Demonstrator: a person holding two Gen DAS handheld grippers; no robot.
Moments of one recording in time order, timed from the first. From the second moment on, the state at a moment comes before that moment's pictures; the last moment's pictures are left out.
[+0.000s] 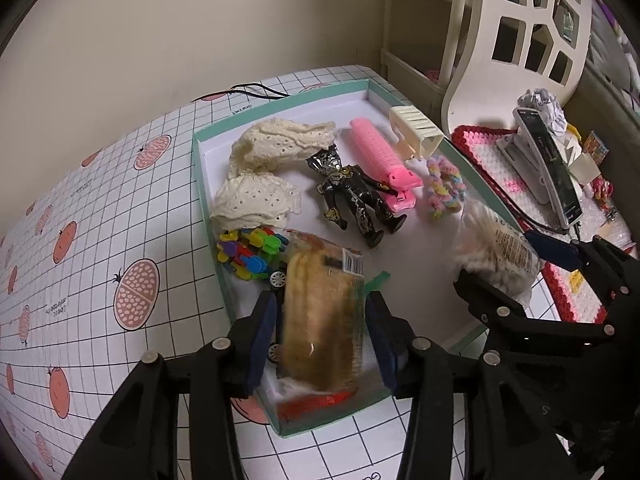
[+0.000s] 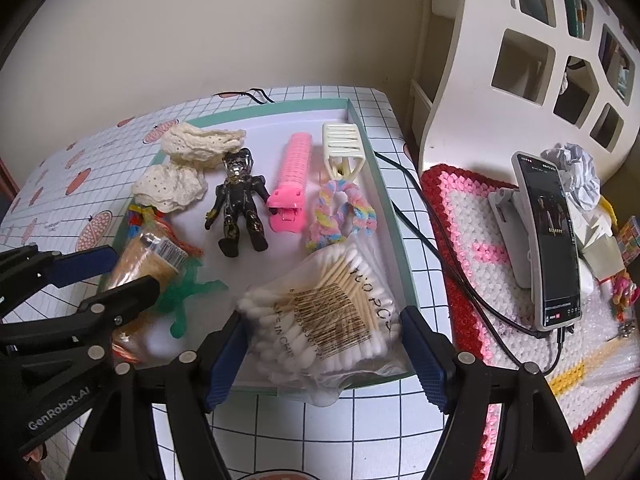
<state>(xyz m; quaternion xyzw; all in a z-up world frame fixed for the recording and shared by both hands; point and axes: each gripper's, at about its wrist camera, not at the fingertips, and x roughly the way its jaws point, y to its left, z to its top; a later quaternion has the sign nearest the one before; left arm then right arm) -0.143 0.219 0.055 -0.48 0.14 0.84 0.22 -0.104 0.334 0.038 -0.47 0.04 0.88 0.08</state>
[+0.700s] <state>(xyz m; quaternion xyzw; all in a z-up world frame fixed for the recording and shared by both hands) -0.133 0.186 0.077 -0.47 0.09 0.86 0.19 -0.092 0.329 0.043 -0.46 0.07 0.88 0.07</state>
